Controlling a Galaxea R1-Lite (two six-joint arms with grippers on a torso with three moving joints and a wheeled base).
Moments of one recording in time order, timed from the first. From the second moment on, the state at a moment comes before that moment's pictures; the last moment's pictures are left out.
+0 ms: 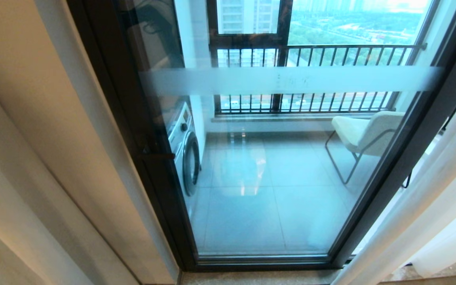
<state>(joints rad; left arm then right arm) 0.81 1.79 -1.57 -0.49 0.33 -0.07 0.00 0.00 0.00 0.00 -0.01 0.01</state>
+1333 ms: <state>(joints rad) 0.65 1.69 -1.53 -0.21 0.12 -0.21 0.00 0.00 0.00 0.00 -0.01 0.01</state>
